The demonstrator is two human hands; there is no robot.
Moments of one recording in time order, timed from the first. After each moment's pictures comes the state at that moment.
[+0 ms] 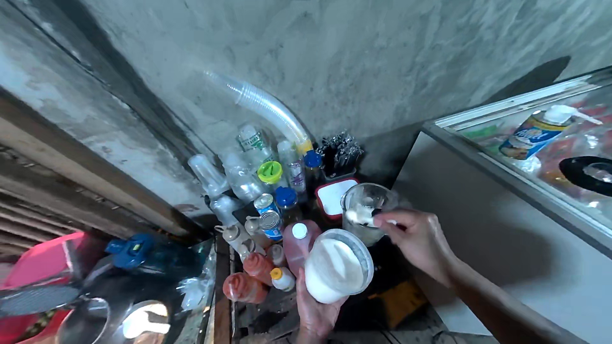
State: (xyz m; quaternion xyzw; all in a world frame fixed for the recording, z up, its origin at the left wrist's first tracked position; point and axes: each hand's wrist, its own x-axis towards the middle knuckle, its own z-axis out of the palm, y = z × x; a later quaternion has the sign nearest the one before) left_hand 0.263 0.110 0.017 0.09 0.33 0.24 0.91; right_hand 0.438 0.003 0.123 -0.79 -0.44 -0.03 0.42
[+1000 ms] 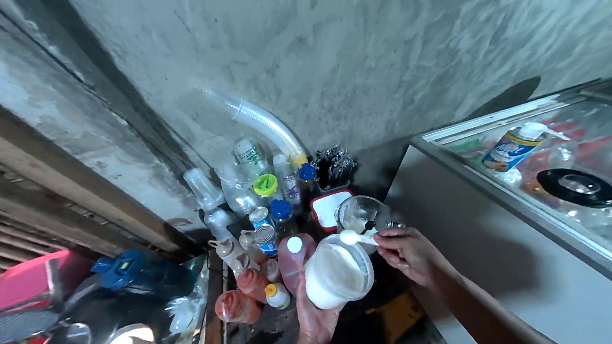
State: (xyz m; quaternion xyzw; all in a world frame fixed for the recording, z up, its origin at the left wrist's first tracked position) left_hand 0.283 0.113 0.022 0.11 0.32 0.25 0.91; right_hand 0.445 0.004 0.142 -0.67 -0.09 0.38 0.63
